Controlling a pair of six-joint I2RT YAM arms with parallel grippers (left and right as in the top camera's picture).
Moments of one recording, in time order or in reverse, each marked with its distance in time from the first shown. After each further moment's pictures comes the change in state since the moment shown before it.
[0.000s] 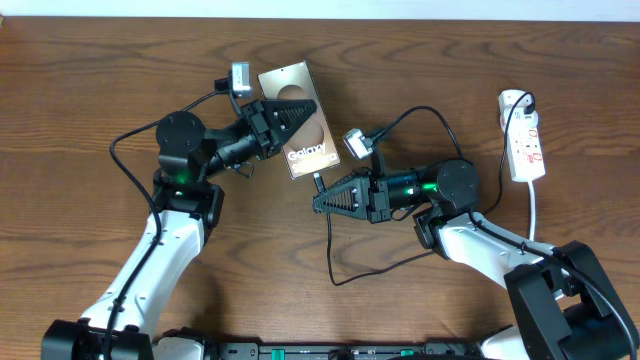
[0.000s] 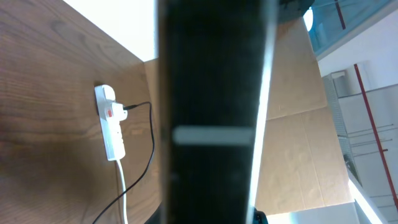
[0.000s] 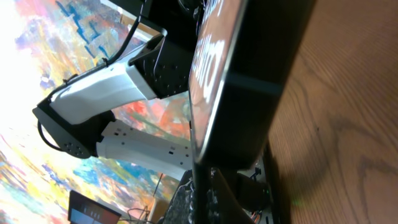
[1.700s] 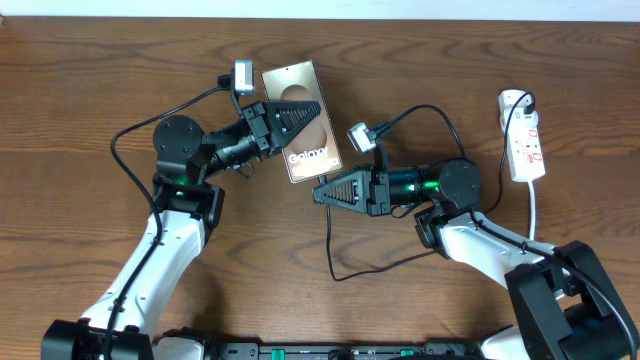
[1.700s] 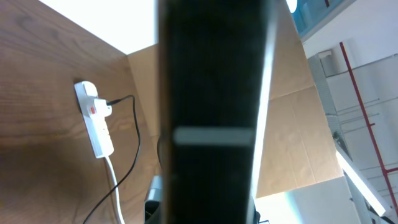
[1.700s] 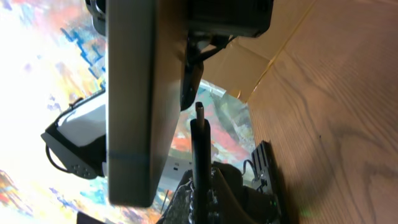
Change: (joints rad) left arm -0.002 0.000 0.000 0.094 0.052 -0.017; right arm -0.006 0.000 0.000 0.012 0.055 0.074
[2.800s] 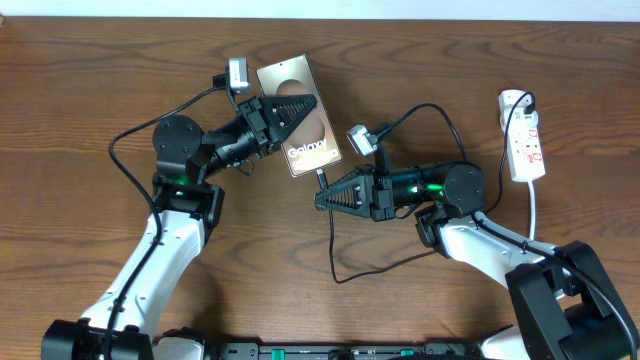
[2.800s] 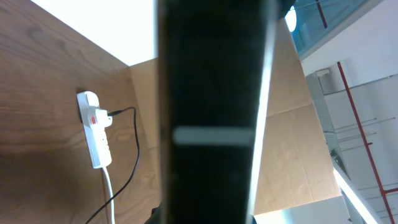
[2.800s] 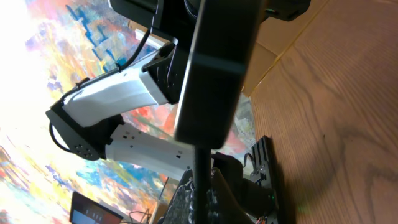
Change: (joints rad) left arm -0.002 0.000 0.000 0.001 -0.055 -0.039; right arm -0.005 0.000 0.005 0.082 -0.052 0.014
